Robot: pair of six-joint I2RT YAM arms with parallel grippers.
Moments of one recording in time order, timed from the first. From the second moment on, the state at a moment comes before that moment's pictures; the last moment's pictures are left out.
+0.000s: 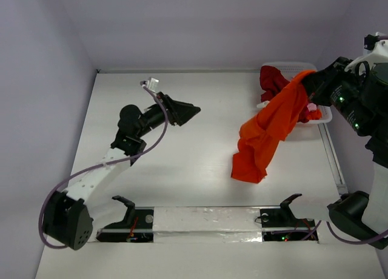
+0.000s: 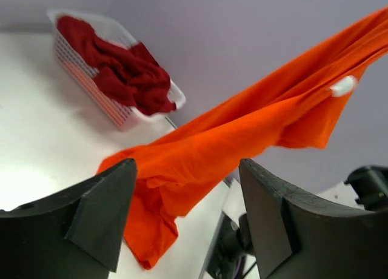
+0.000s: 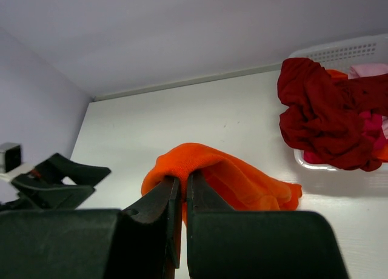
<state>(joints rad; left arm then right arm) -0.44 1.06 0.78 0.48 0.53 -0.82 0.52 1.24 2.33 -1.24 0.37 0.44</state>
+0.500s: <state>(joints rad) -0.63 1.38 0.70 0.86 0.73 -0.92 0.52 1.31 2.43 -1.25 0.35 0.44</state>
